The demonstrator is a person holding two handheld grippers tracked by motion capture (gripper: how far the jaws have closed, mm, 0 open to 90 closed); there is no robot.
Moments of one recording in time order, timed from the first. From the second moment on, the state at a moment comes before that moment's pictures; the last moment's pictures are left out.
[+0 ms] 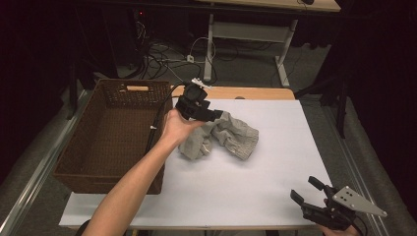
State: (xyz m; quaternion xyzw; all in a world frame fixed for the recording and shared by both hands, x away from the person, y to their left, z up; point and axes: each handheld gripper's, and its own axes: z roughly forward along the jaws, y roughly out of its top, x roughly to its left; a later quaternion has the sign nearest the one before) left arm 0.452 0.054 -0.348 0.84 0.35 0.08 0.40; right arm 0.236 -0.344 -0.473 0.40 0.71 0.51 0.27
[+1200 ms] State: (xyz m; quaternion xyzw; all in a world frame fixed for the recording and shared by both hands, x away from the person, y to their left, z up) left arm 0.415 0.108 -0.338 0.82 0.36 0.11 0.43; right arm 0.243 -0.341 -0.473 0.39 0.71 0.52 0.26
